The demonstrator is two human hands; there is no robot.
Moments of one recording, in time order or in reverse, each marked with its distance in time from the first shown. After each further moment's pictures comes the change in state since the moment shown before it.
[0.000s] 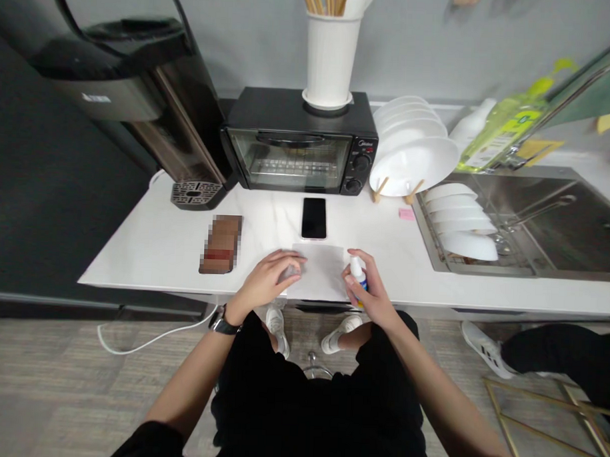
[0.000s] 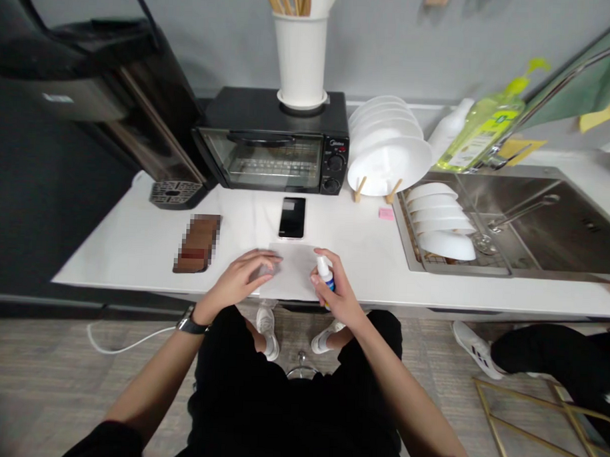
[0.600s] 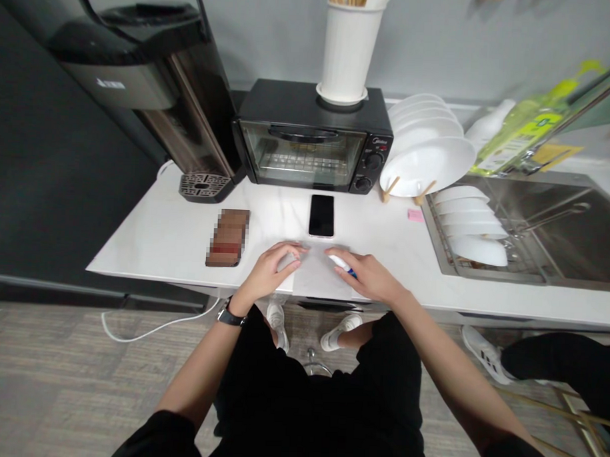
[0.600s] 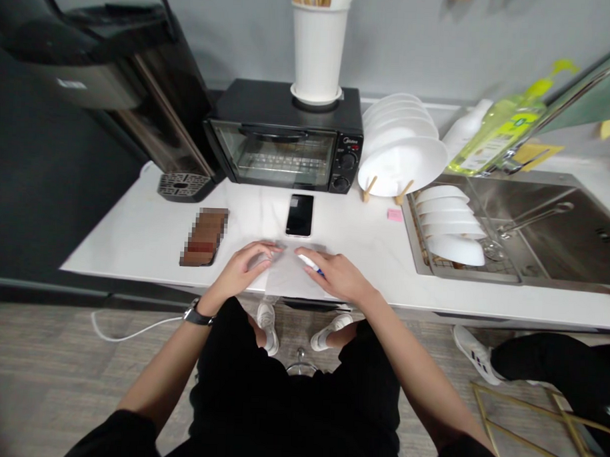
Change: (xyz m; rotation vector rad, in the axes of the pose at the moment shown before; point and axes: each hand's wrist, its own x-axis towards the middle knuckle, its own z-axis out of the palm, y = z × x) left_hand -0.004 -0.005 -0.001 -0.168 0.153 -0.067; right_hand 0.052 -0.017 -0.019 -0.977 -0.396 -0.225
